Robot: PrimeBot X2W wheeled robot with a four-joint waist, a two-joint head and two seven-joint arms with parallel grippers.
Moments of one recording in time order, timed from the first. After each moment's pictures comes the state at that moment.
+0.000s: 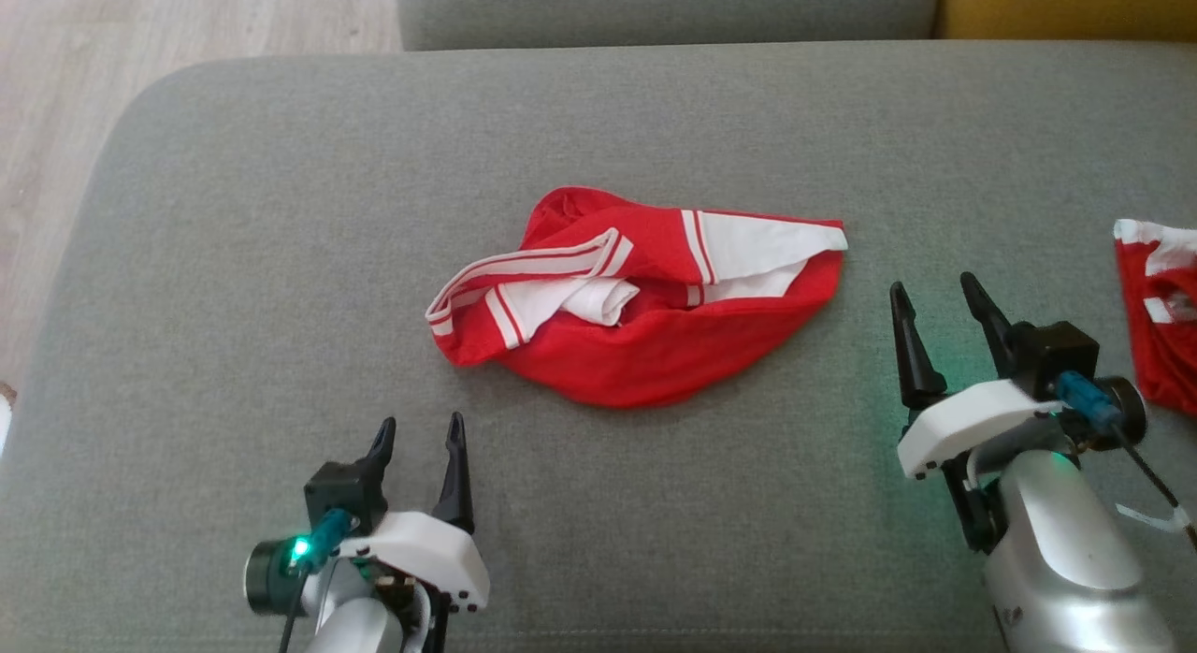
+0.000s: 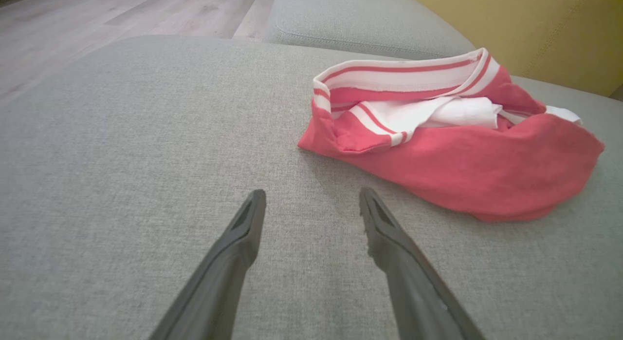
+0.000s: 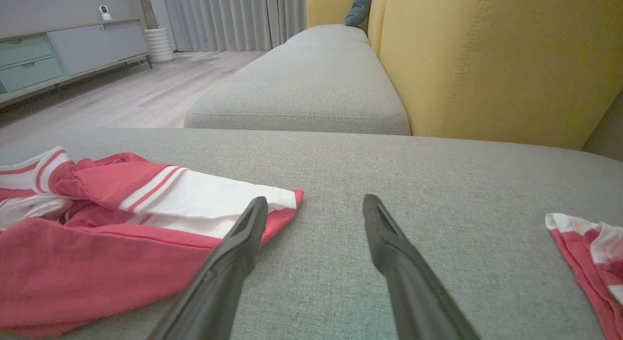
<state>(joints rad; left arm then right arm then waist) -0.11 0.04 -0.38 0.44 -0.30 0.19 -0.26 -0.38 -0.11 0.06 0.71 0.07 0.12 -0.26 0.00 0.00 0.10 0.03</state>
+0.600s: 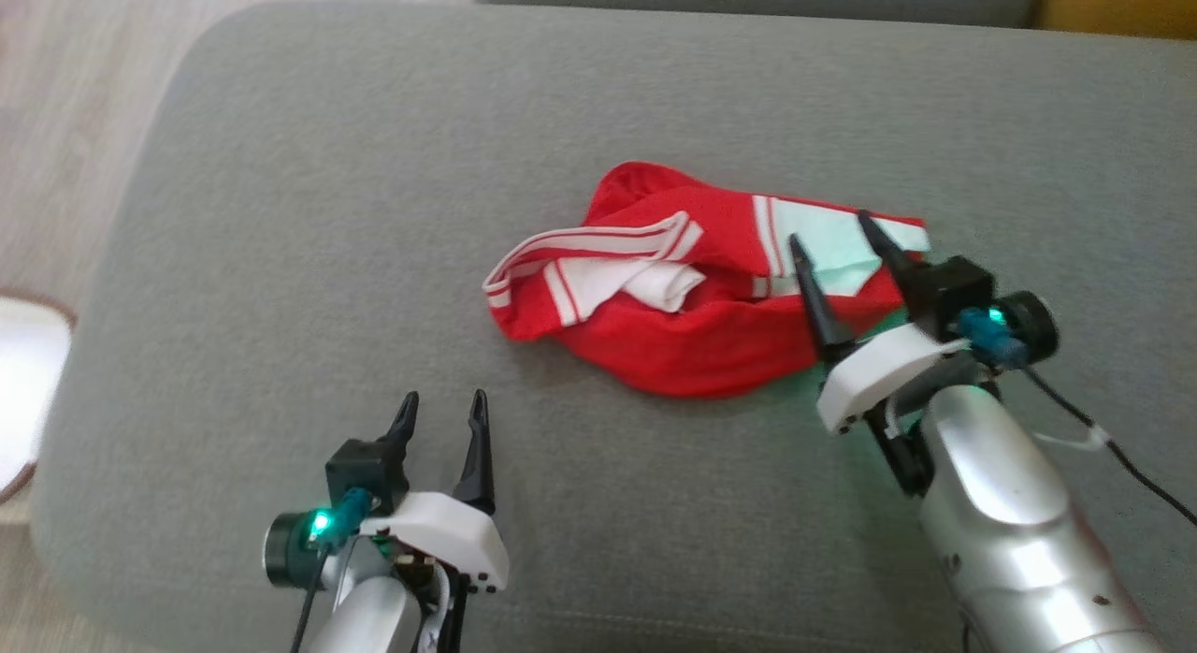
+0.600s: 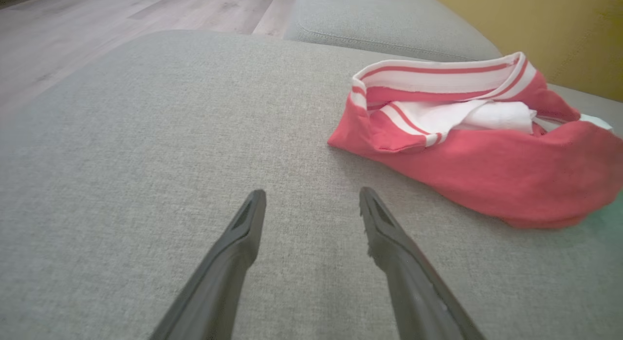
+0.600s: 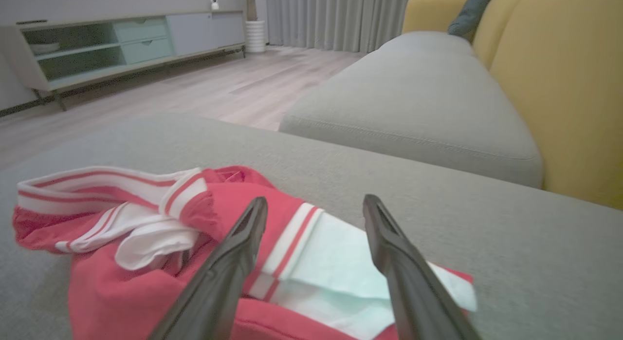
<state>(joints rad) -0.15 0.04 -0.42 0.43 -0.31 0.19 -0.26 -0.53 -0.07 0.25 0.76 0.06 0.12 -0.26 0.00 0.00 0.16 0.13</state>
